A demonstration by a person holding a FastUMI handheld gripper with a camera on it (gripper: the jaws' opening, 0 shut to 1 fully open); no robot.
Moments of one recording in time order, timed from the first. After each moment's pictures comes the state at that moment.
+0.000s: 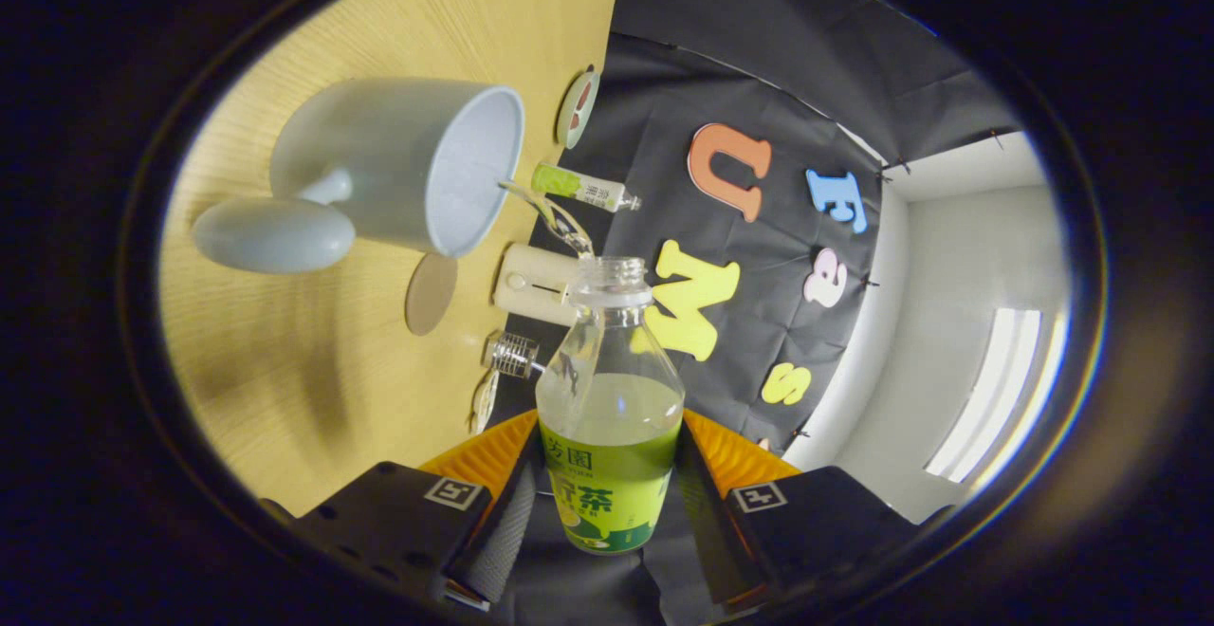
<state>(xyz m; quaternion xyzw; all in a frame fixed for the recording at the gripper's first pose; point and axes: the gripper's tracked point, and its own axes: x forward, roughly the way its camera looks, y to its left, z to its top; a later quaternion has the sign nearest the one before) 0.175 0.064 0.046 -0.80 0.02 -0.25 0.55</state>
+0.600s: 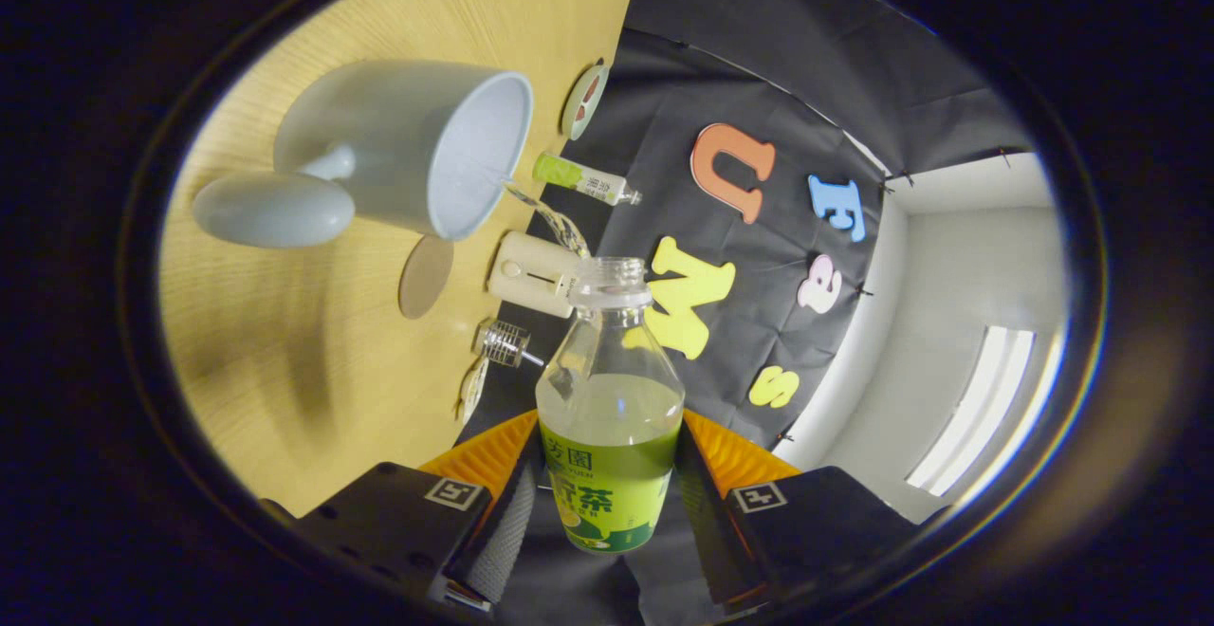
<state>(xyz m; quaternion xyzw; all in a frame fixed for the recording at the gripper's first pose) 0.170 0.064 0.056 -0.81 0.02 -0.27 0.52</state>
